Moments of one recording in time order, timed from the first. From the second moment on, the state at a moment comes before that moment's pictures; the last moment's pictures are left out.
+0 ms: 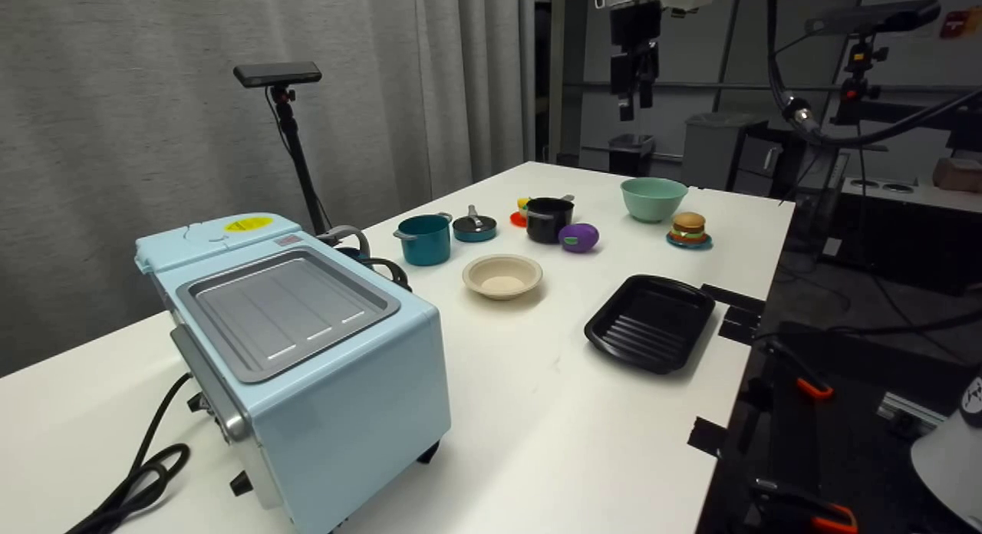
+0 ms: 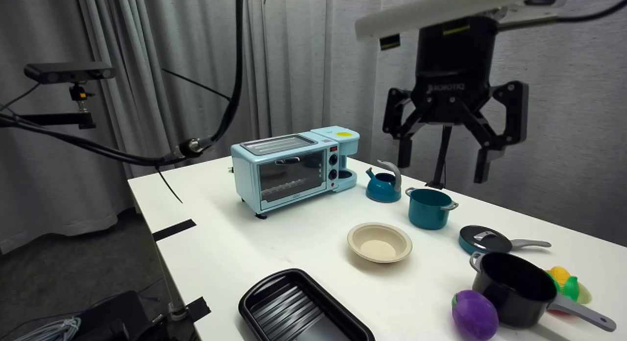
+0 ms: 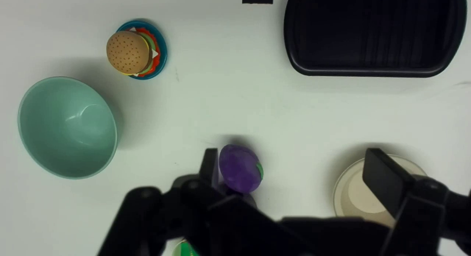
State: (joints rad) arm -0.17 0.01 -0.24 -1.90 -0.15 1.85 -0.29
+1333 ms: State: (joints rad) arm -0.21 0.32 -0.22 -1.84 -0.10 2.14 -0.11
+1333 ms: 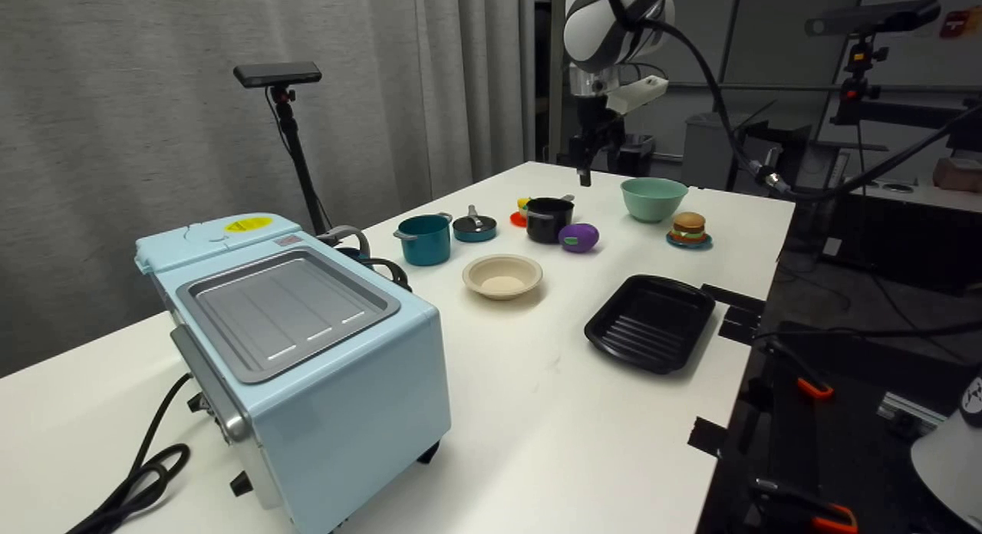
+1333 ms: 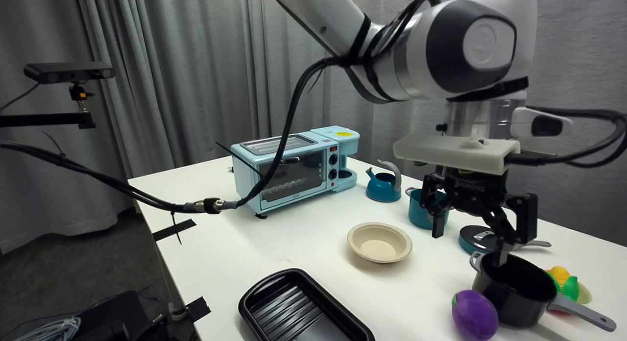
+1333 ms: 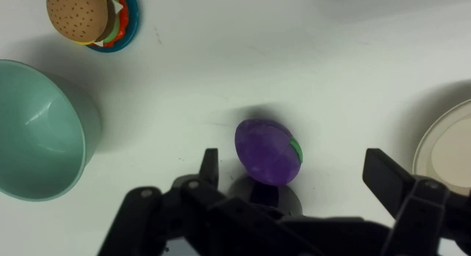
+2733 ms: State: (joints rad) arm -0.21 0.75 -0.21 -1.53 -0.10 2.17 0.10
